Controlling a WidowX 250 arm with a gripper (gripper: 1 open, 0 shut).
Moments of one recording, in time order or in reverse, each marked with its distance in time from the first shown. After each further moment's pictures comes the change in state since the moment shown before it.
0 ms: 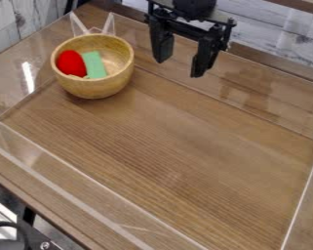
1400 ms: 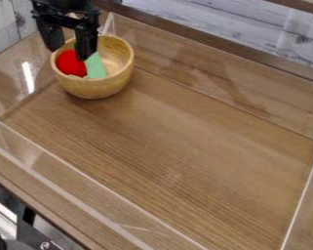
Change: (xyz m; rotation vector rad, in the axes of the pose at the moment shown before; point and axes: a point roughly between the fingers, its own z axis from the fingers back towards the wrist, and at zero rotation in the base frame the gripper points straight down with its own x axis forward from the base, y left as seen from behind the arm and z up) arm -0.029 0.163 -0.025 0.002 -0.055 0.155
